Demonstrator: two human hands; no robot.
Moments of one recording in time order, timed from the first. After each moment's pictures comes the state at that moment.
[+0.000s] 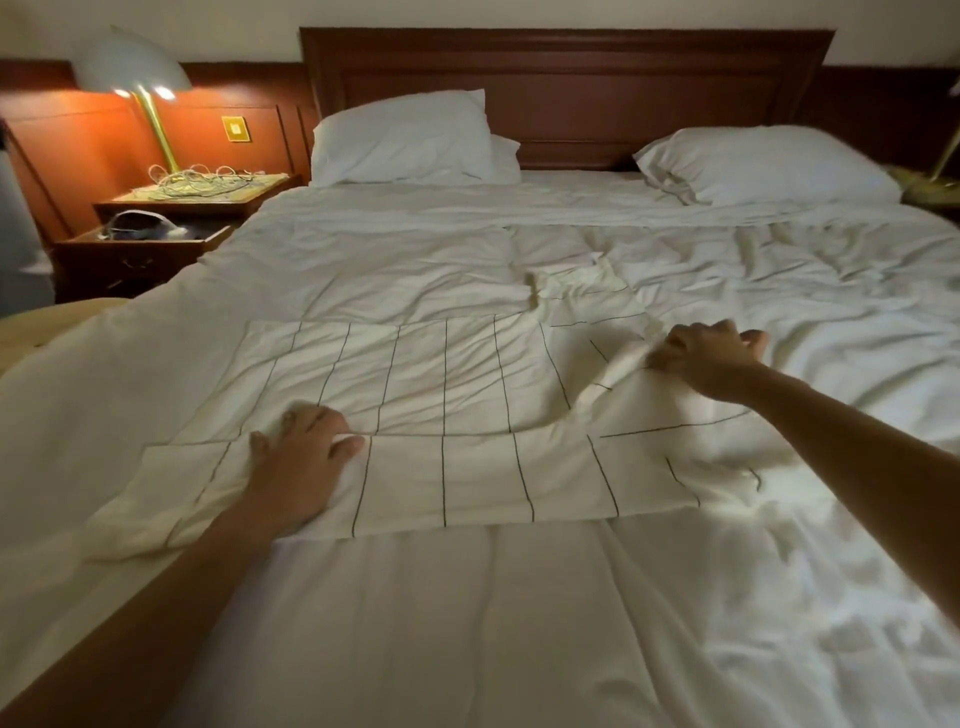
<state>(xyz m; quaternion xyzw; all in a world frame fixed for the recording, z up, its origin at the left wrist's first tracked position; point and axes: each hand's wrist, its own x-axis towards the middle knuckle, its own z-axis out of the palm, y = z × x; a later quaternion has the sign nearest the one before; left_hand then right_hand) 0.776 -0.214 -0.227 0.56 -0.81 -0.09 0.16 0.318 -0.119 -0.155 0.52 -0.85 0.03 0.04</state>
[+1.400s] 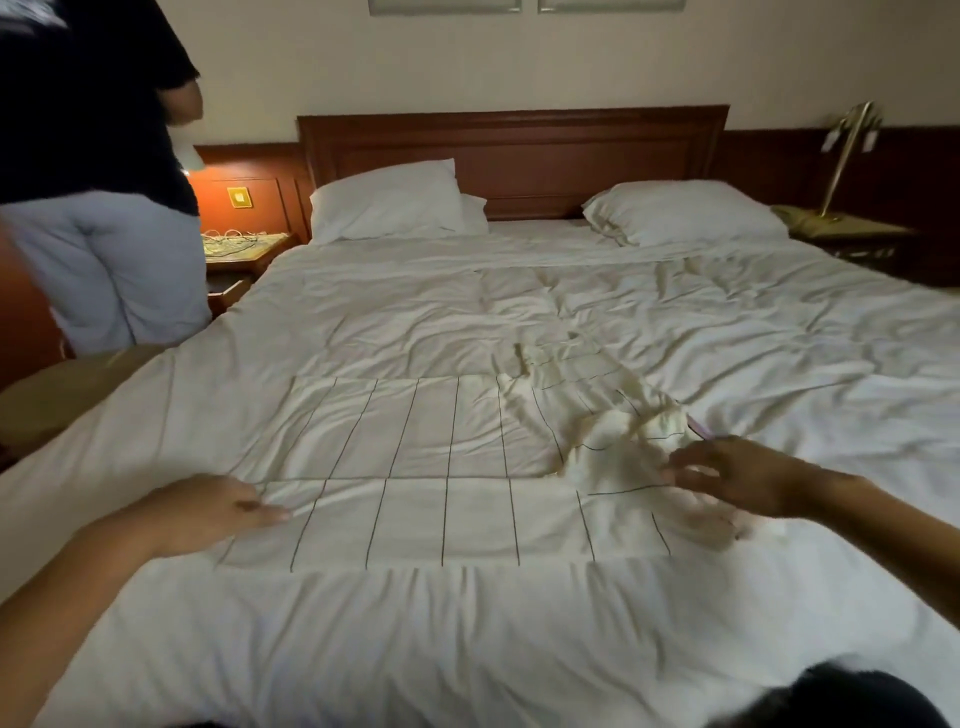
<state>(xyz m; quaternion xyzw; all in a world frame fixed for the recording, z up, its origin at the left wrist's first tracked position) 0.953 -0.107 -0.153 0.50 -0.85 -0.15 -0.05 0.395 0.169 -0.116 0.65 -0.75 0.06 -0.13</state>
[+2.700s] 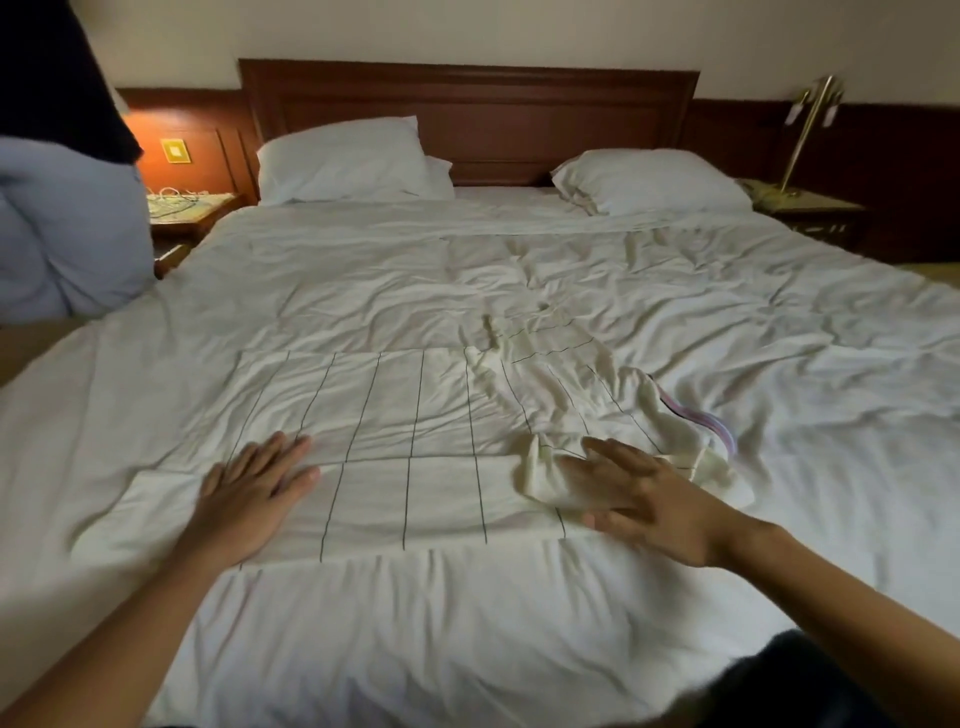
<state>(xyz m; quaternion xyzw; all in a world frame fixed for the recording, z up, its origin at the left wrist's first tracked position) 0.866 -0.101 -0.234 0.54 -0.83 -0.11 0.09 0.460 0.174 -0.165 0.70 -0.70 0.08 -0.12</state>
